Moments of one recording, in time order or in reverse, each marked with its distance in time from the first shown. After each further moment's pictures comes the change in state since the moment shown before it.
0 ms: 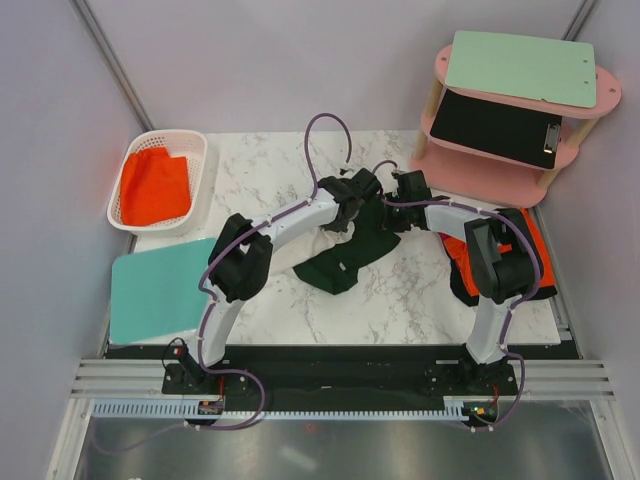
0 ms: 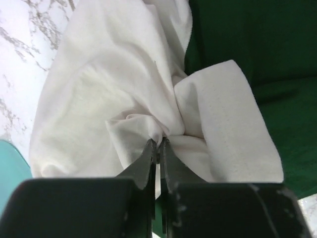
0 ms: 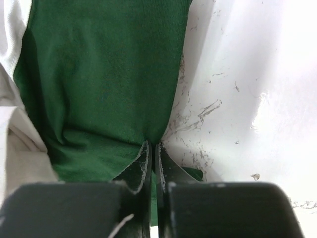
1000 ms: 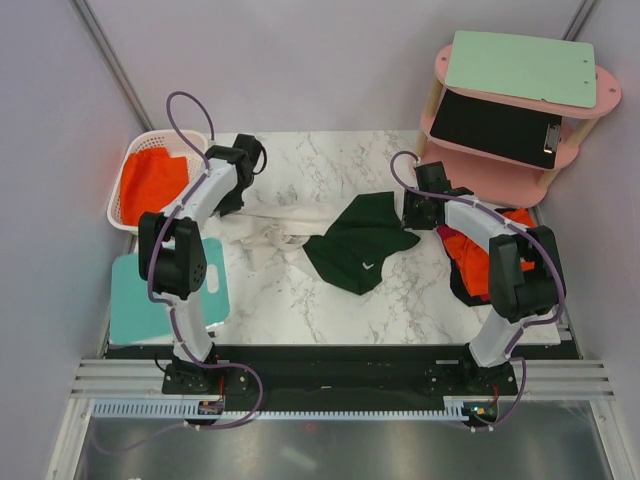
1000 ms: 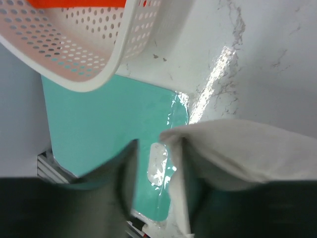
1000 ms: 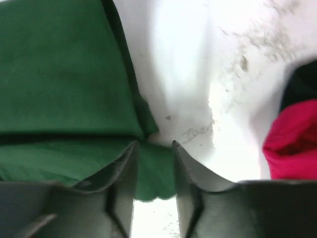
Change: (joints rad) left arm 0.558 -0.275 -0.225 -0.164 -0.135 -0.080; right arm -0.071 -0.171 0.017 -0.251 0.166 -0.077
